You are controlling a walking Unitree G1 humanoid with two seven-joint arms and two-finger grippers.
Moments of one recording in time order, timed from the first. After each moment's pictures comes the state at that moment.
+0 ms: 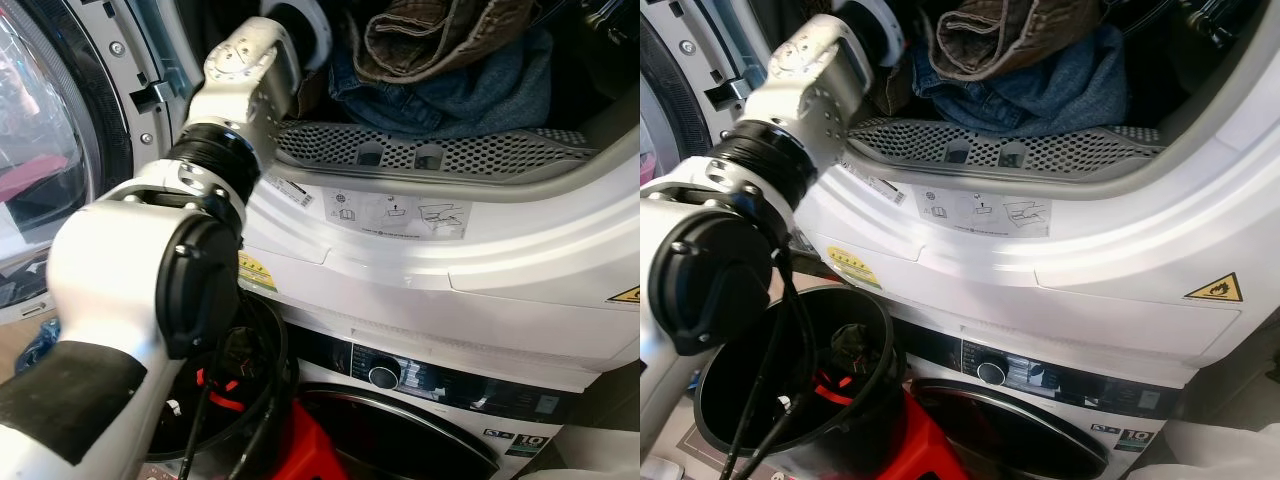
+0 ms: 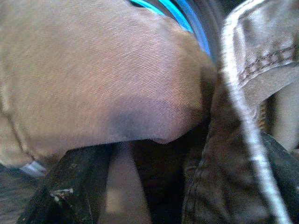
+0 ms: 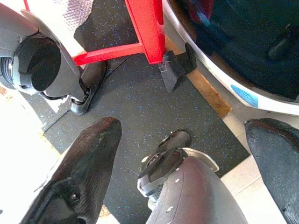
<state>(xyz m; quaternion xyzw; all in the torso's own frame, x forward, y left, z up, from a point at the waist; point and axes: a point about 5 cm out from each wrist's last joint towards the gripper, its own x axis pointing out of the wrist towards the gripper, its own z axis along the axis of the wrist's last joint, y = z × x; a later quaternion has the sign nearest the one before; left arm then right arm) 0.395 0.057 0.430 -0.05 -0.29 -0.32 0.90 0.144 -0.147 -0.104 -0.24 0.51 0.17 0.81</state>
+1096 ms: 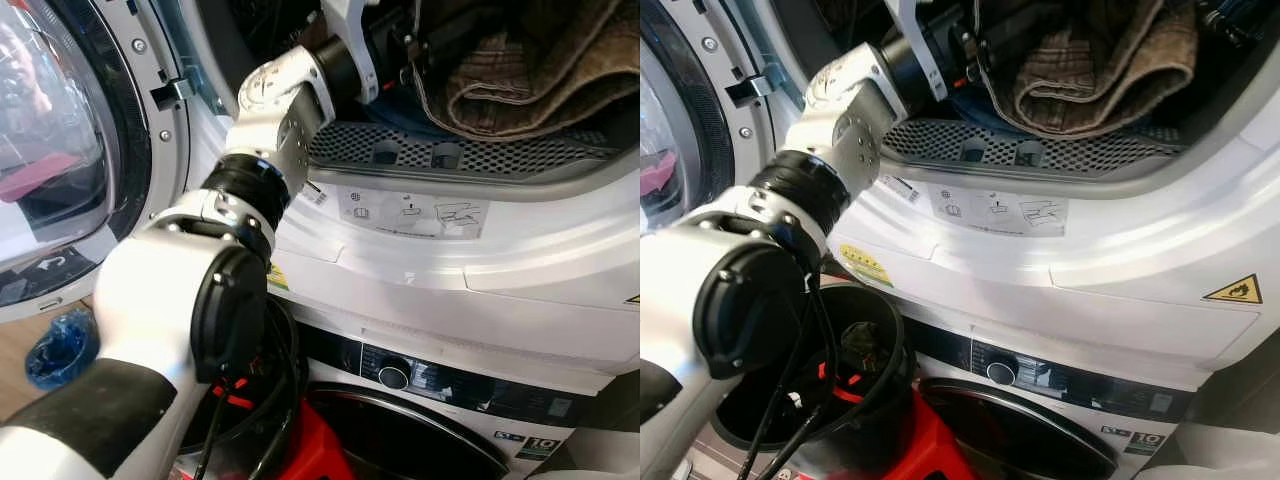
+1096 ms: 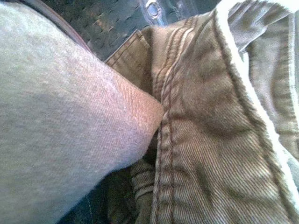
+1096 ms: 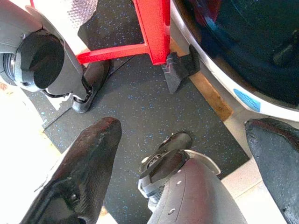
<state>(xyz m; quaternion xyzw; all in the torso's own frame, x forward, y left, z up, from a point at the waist) 0.368 0.025 0.412 0.00 -0.36 -0.54 0.76 0.143 -0.149 -0.104 -0.25 0.51 0.17 0.81</state>
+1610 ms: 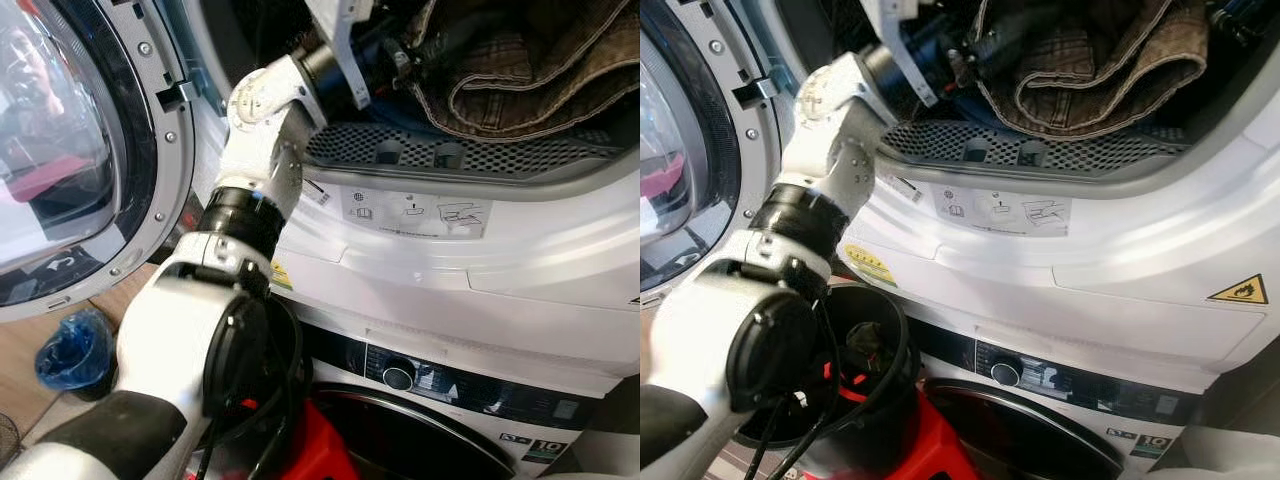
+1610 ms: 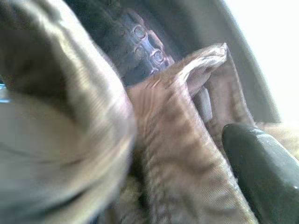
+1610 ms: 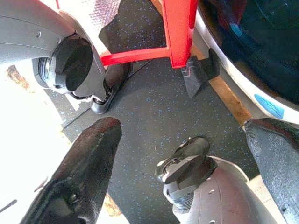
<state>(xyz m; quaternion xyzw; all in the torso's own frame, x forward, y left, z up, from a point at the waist) 0.337 0.038 0.418 0.03 -0.45 -0.54 0.71 0.136 -0.134 -0.107 -0.23 0.52 0.19 0.80</state>
